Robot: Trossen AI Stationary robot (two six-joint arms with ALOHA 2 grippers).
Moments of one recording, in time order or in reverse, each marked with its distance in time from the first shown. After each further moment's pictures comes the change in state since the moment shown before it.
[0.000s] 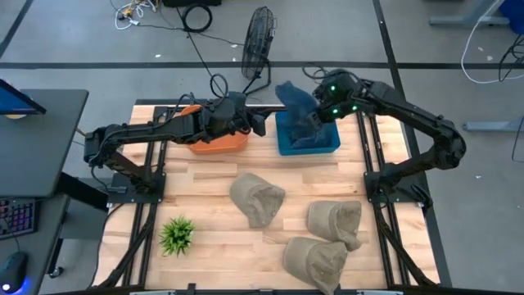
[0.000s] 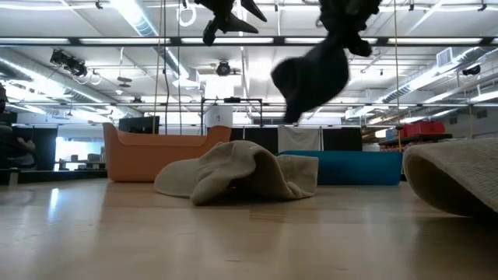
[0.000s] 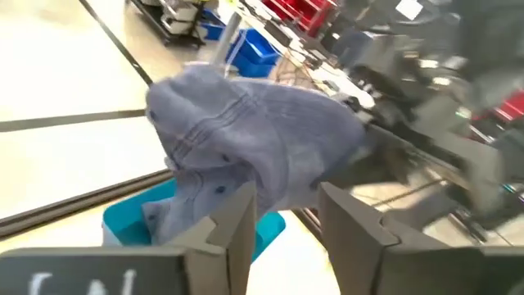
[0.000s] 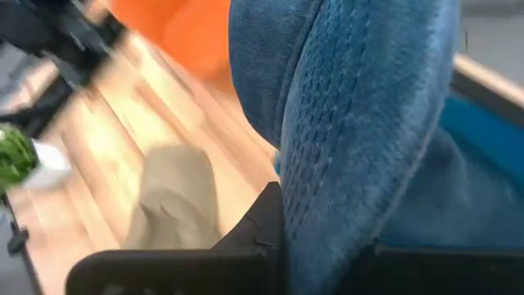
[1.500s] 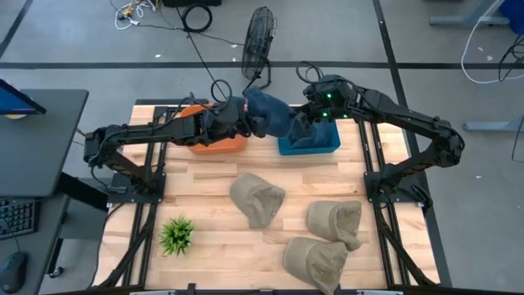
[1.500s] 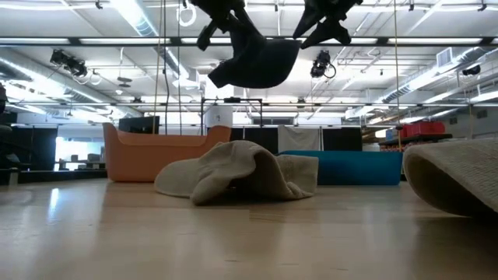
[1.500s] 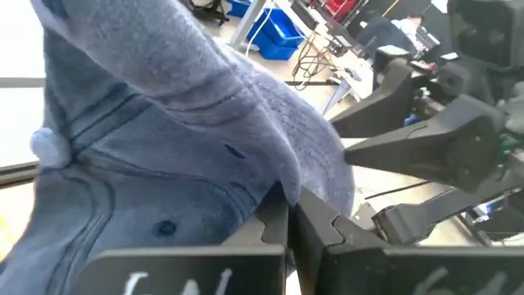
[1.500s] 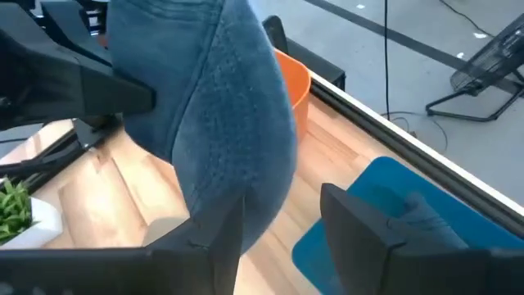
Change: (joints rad) left arm -0.017 0.001 0.000 -0.091 -0.047 -0.126; right arm 0.165 0.016 -0.001 0.272 0.230 0.011
